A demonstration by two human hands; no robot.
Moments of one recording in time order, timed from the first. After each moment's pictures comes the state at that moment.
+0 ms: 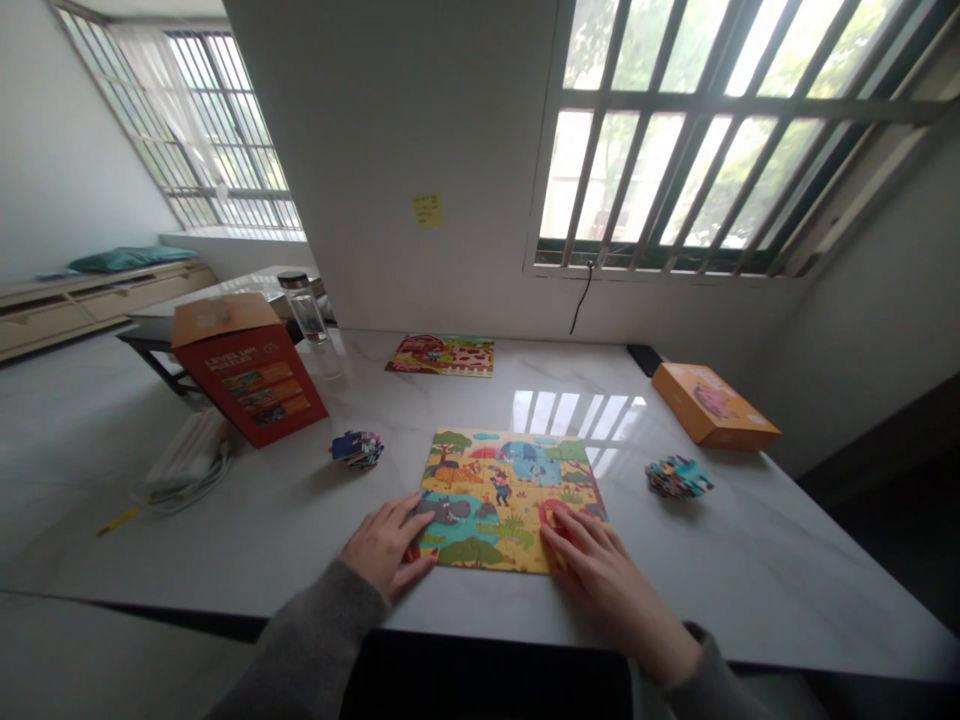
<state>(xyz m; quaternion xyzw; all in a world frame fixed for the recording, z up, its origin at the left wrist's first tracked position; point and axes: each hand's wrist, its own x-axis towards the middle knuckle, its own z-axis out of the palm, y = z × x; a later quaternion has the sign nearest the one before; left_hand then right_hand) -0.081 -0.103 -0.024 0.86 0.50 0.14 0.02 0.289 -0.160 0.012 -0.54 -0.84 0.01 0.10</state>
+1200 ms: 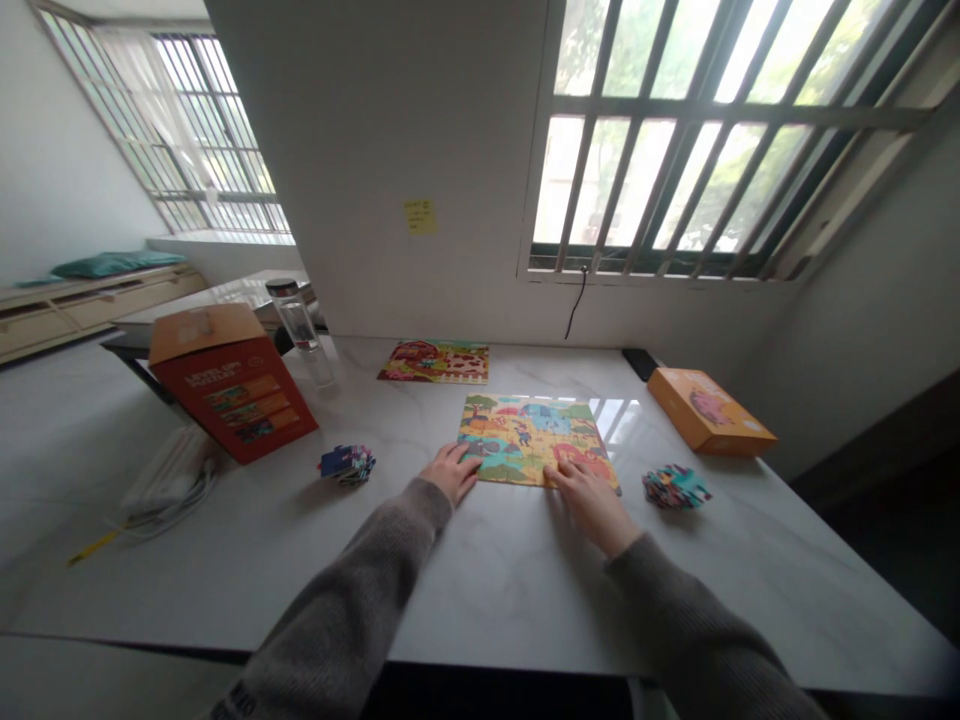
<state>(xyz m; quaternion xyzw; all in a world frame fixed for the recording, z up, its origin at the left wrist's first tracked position) 0.014 0.028 -0.013 0.87 0.46 0.16 0.07 0.299 -0.055 0.037 -0.59 -0.81 -0.03 0.00</state>
